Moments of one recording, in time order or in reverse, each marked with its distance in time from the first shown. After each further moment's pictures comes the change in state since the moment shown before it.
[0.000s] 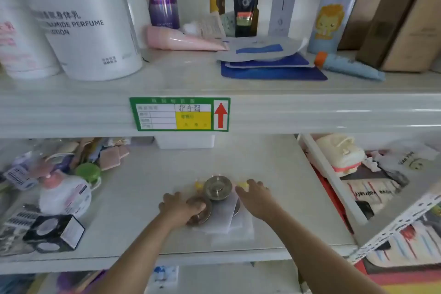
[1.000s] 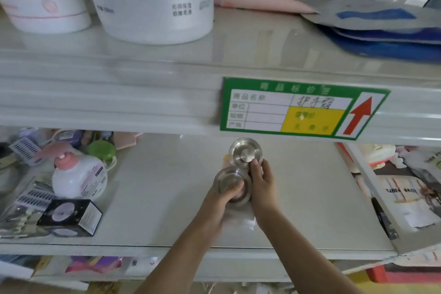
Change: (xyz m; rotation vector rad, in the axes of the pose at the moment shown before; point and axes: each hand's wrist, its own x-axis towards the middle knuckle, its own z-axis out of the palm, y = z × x) left_hand -0.014 -0.001 0.016 -1.400 -0.434 0.287; right_hand 0.004 -0.058 0.066 1.012 0.264 -0.114
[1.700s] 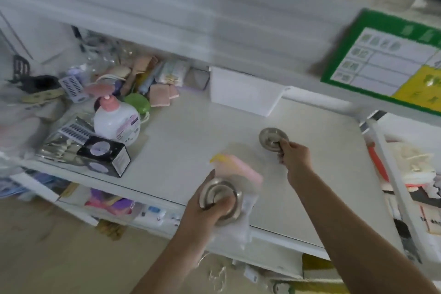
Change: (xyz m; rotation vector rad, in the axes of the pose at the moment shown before) left_hand -0.097 -0.019 -0.038 0.084 0.268 0.162; right_hand 0.081 0.002 -0.005 -0.315 0.057 0.160
